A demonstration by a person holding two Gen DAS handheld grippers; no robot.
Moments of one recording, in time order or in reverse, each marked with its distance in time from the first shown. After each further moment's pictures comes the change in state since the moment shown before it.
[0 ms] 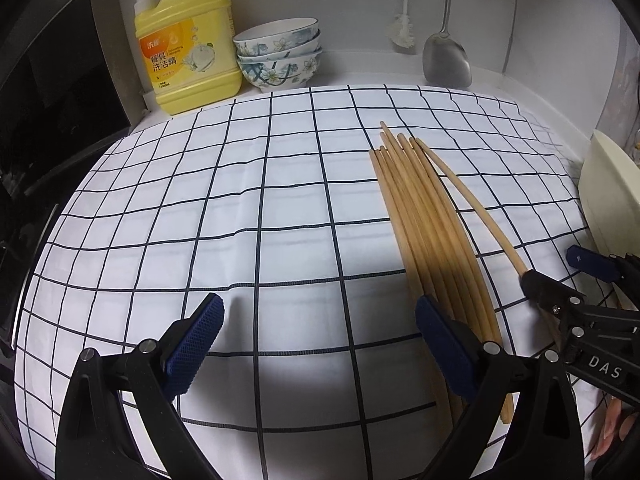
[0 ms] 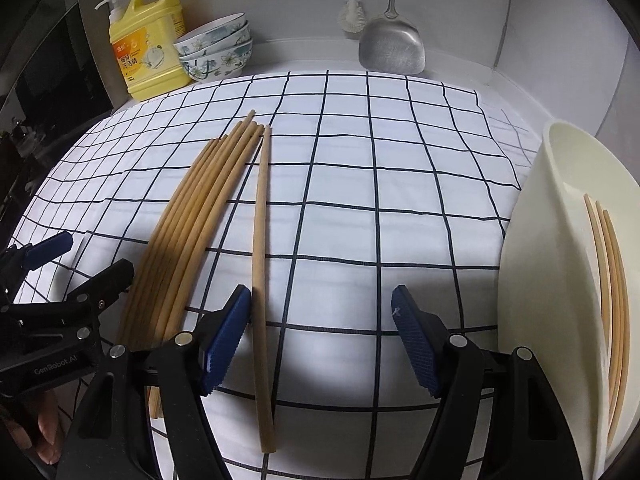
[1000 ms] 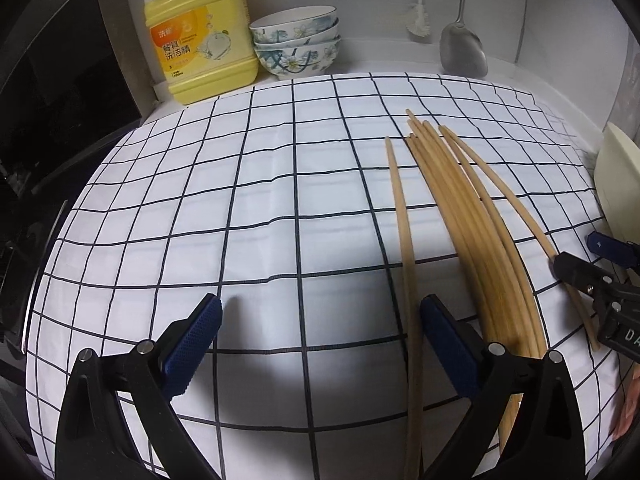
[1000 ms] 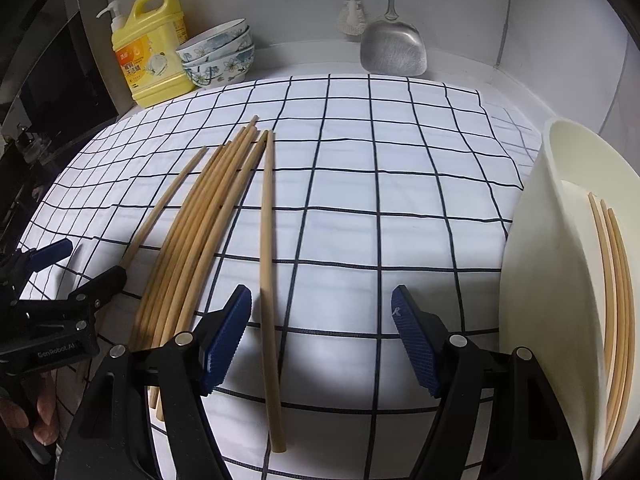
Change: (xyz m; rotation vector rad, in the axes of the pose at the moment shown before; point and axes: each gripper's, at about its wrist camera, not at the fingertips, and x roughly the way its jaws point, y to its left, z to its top) left arm 0.006 0.022 -0.002 0.010 0.042 0.030; right arm 0.000 0.001 0.002 0.012 -0.007 0.024
